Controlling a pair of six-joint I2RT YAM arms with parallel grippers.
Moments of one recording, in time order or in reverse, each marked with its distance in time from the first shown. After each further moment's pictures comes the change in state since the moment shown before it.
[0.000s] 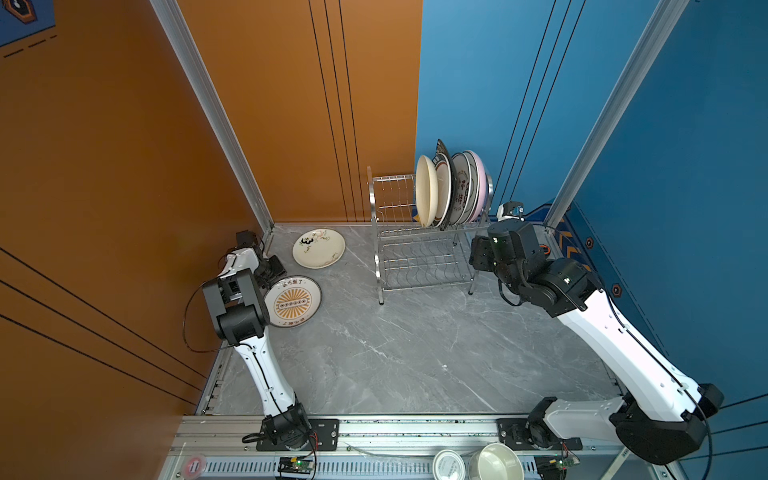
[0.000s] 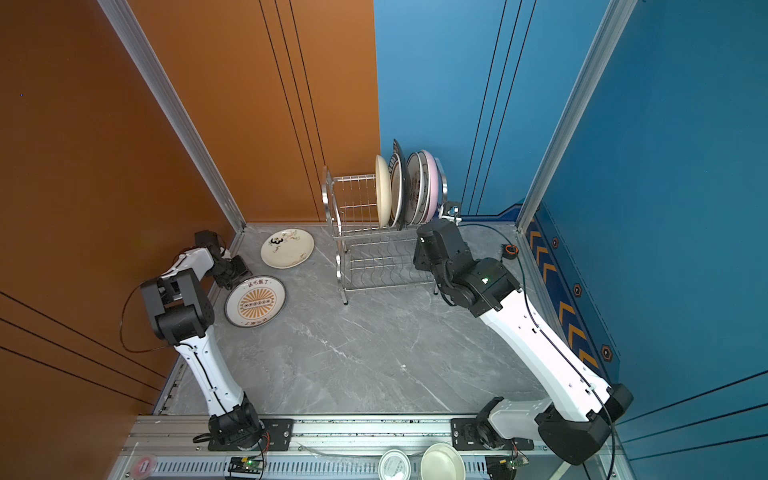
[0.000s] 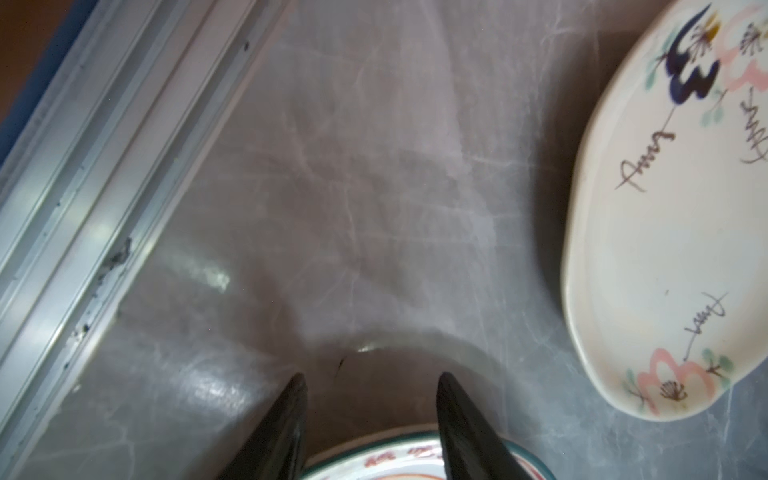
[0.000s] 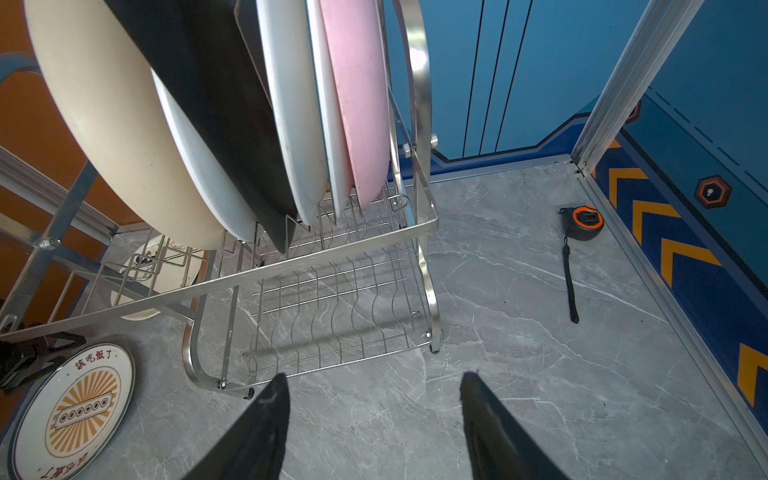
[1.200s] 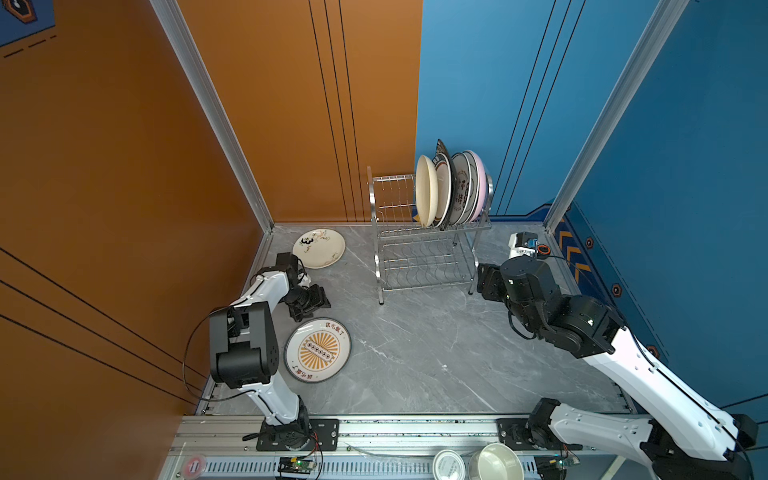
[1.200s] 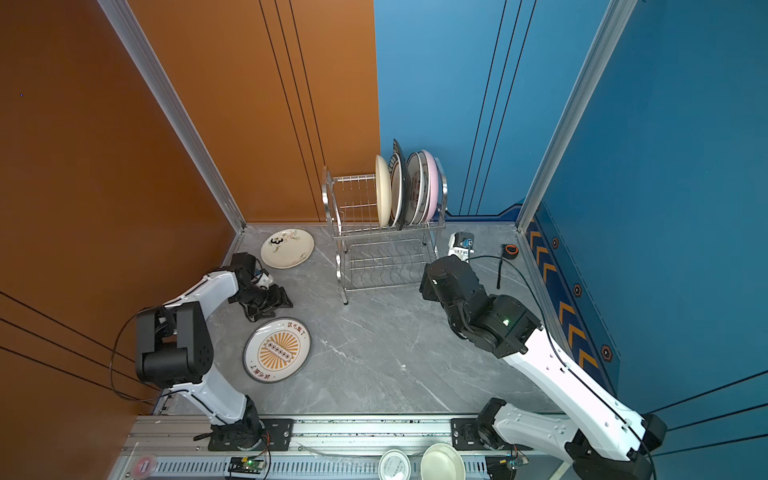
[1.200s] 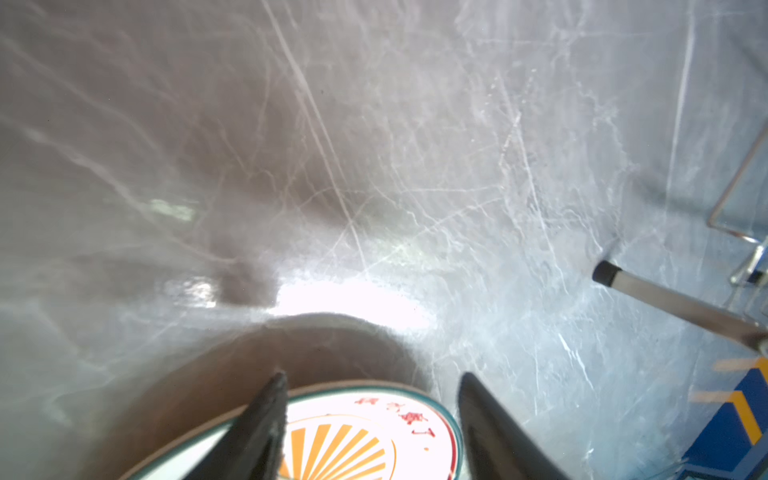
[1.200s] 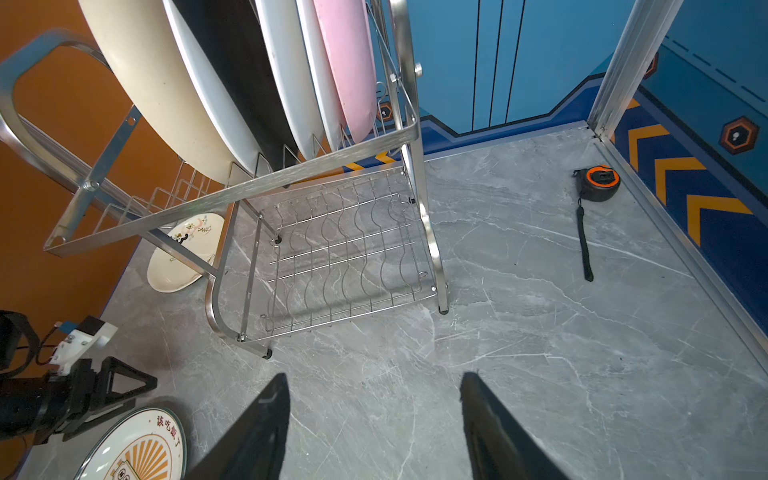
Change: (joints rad) left arm -0.235 -0.496 -0.539 -0.099 0.126 0.007; right arm 0.128 -0.237 -0.261 0.028 0.053 0.112
